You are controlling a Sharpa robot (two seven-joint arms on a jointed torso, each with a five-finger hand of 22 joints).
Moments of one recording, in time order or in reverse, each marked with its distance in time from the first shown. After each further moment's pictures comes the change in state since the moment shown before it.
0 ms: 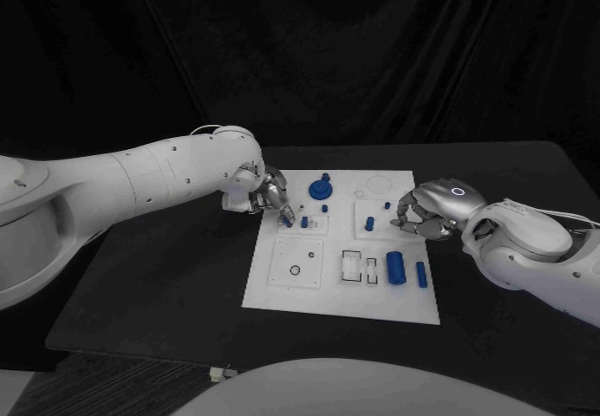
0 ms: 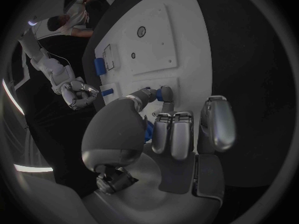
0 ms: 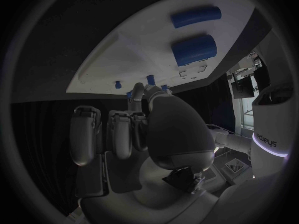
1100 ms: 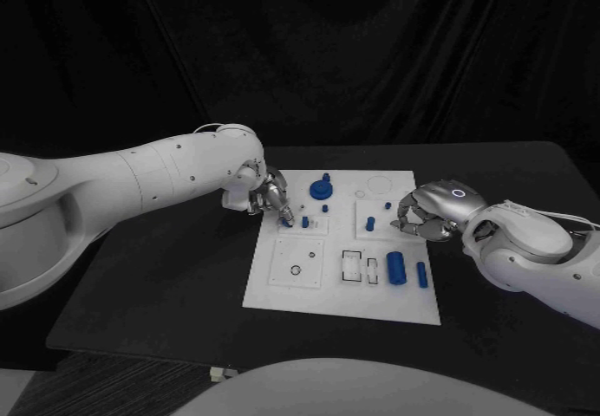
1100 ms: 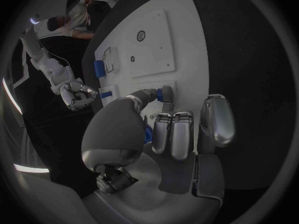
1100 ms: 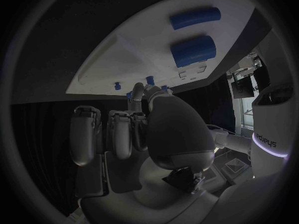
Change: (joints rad) left arm -0.001 0.021 0.001 -0.037 0.007 0.056 -0.012; left_hand 0.000 0.000 0.015 -0.015 -0.062 0.002 0.002 -0.030 -0.022 0.004 0.005 0.000 0.000 0.000 0.000 -0.001 0.000 0.000 -0.026 -0.001 -0.019 0.000; right arm -0.003 0.000 0.000 0.001 0.000 0.001 0.000; right_hand 0.000 0.000 0.000 0.000 0.000 0.000 0.000 0.000 0.000 0.000 0.000 0.000 0.000 0.000 0.000 0.000 0.000 0.000 0.000 0.000 0.000 0.000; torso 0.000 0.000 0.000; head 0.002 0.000
